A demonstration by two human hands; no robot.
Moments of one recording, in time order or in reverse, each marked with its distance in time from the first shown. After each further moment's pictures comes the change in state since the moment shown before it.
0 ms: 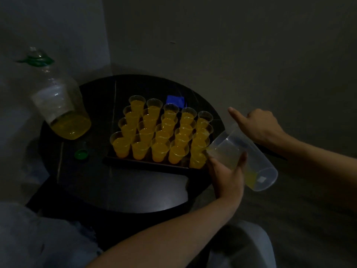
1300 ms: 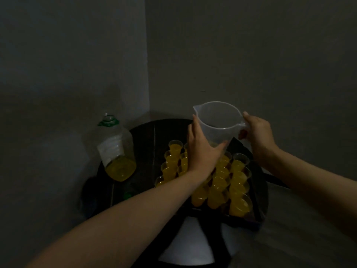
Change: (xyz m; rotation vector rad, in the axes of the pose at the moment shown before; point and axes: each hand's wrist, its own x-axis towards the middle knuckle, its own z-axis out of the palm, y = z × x) left_hand 0.128 0.183 -0.140 0.539 0.070 0.536; right_hand 0.054 -0.123 0.001 1.153 0.106 0.002
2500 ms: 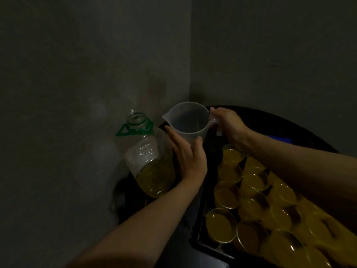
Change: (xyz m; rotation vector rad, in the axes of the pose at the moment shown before) left_hand 0.122 -0.206 -0.072 -0.113 0.362 -0.320; right_hand 0.147 0.101 0.282 -0.018 -0.566 0.131
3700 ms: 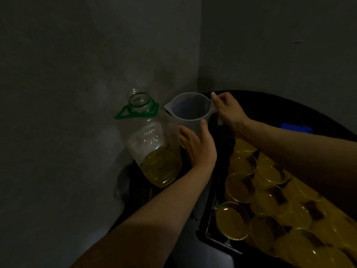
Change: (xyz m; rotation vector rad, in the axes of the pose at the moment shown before) left_hand 0.013 -0.030 0.019 0.107 0.032 -0.269; right_hand 0.043 0.044 0.019 -0.180 0.105 -0.015
